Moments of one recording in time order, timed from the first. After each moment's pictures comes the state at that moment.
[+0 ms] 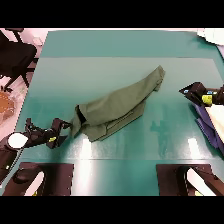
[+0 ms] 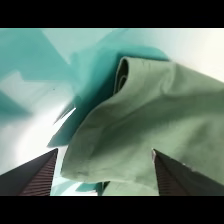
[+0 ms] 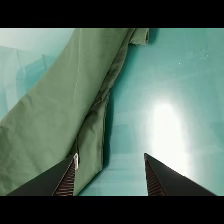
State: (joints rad) left arm -0.03 -0.51 0.26 0.98 -0.86 -2.40; right arm -0.33 -0.91 0.88 -0.89 1.10 1.50
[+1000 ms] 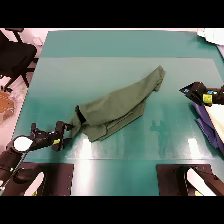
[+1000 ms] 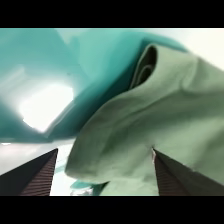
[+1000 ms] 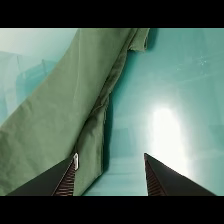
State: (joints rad) left arm -0.08 -0.51 0.17 0.88 -0.76 -2.45; right arm -0.33 -0.91 0.88 -0.89 1.08 1.50
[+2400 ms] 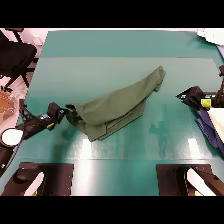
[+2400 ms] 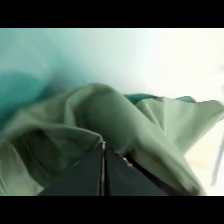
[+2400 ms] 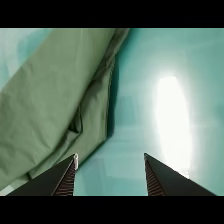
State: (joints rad) left arm -0.08 -0.51 0.37 0.91 -0.54 -2.06; right arm -0.33 -0.91 0.88 -0.89 1.23 1.50
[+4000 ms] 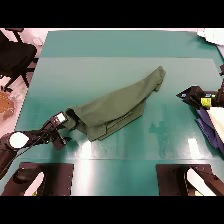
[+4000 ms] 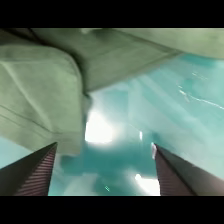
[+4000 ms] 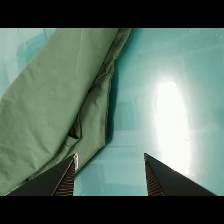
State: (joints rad) left arm -0.08 -0.51 0.28 1.09 -0.87 -0.51; right arm -0.33 -0.92 0.88 -0.89 1.20 1.50
